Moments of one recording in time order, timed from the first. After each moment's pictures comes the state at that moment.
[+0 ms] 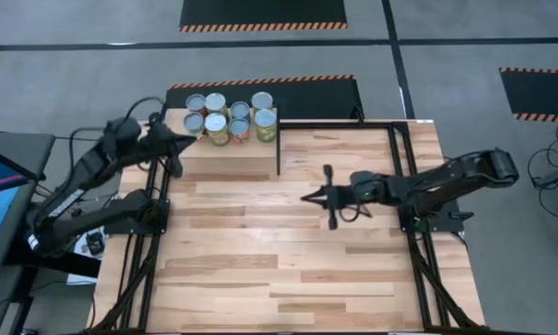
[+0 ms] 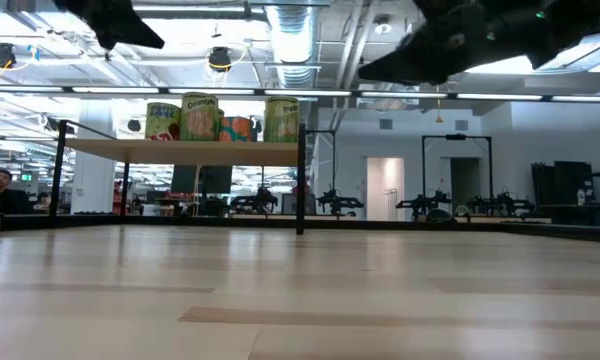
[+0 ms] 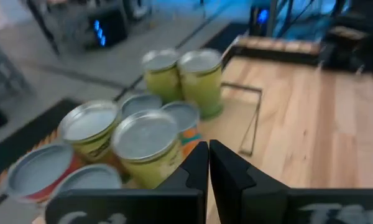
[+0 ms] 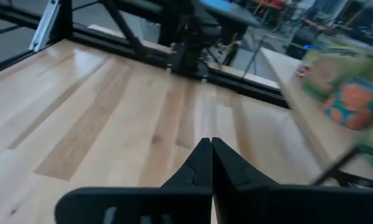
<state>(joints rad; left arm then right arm) 0.73 0.59 0.88 -0.65 0.17 0.19 0.06 1.27 0.58 0.47 0.05 -0.28</state>
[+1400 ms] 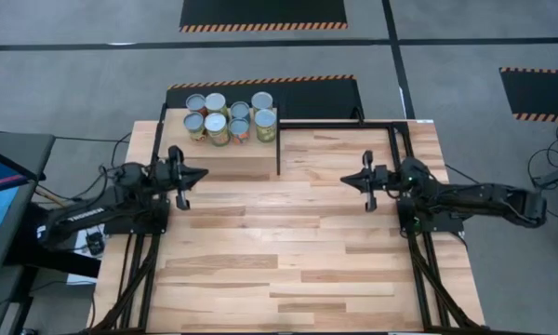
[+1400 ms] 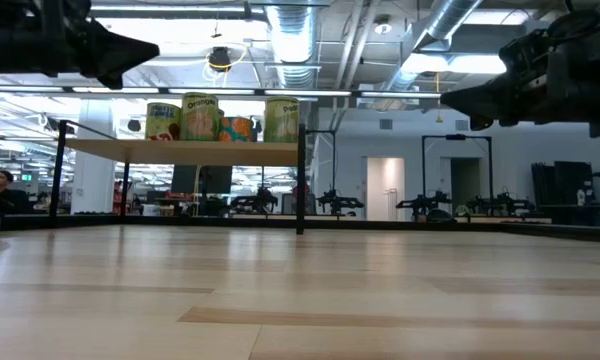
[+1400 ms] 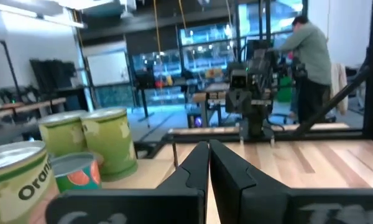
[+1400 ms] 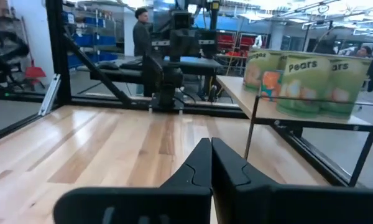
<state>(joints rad) 0.36 0.14 0.14 0.15 0.15 0.08 -0.45 0.72 0.01 0.79 -0.42 -0.07</state>
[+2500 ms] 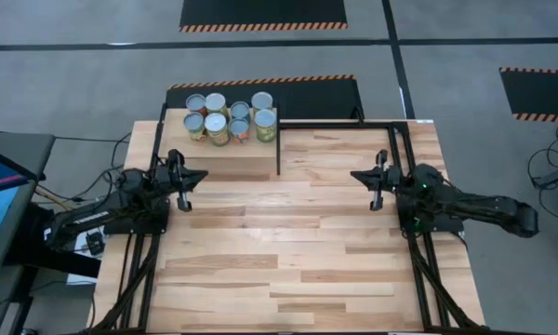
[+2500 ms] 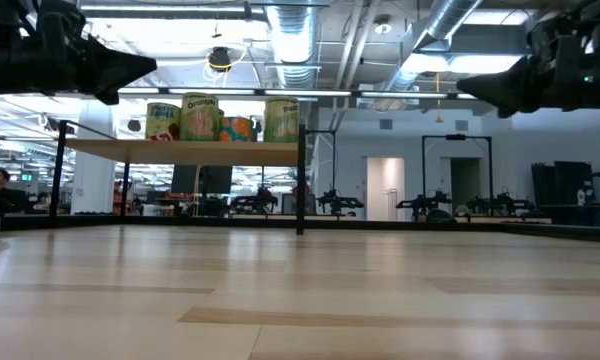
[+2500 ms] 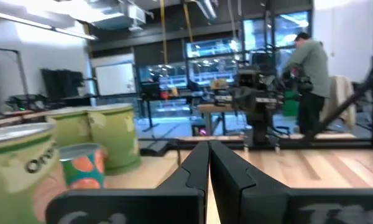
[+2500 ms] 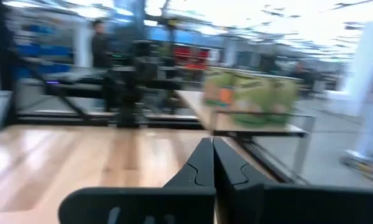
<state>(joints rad) 0.36 0.00 0.01 0.20 0.12 0.07 -0.36 0.30 0.01 0.44 -0.19 -0.07</state>
